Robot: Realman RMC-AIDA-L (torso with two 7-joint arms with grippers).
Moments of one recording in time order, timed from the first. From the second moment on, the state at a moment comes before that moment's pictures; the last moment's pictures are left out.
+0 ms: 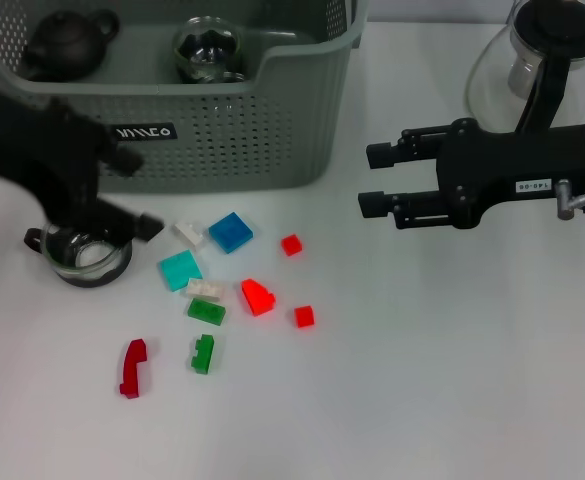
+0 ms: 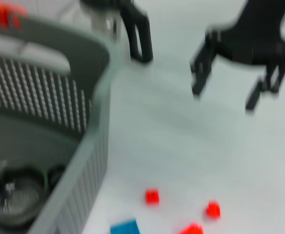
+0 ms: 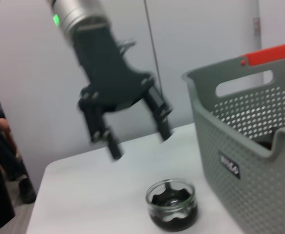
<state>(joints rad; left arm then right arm) -0.52 -2.09 0.87 1.67 2.39 2.04 -2.03 0.72 2.01 -0.94 -0.52 -1.88 -1.58 1.38</state>
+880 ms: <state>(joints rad) -0.44 -2.17 1.15 1.53 2.80 1.76 -1.92 0.73 2.02 -0.92 -0.53 -1.88 -1.58 1.37</state>
